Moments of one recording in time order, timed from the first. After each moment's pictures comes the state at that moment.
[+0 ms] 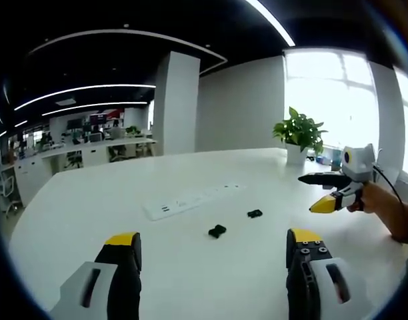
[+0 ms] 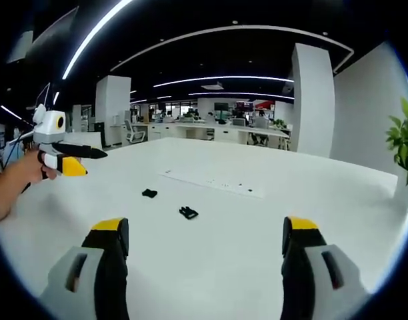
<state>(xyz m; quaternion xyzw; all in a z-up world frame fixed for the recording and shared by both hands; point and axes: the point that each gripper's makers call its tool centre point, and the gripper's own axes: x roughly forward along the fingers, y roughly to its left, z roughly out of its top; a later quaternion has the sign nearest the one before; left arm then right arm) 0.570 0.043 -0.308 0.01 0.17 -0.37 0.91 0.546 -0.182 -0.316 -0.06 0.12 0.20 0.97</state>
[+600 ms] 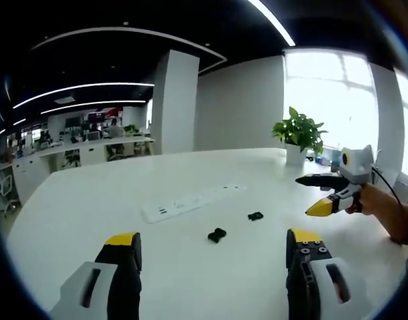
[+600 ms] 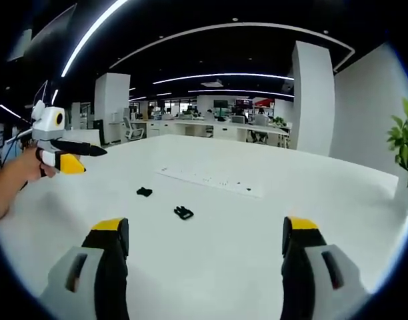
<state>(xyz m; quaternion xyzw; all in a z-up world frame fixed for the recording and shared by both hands) 0.580 0.033 -0.310 0.00 0.17 -0.38 0.91 0.559 -0.186 -0.320 -0.07 0.13 0.19 0.97</state>
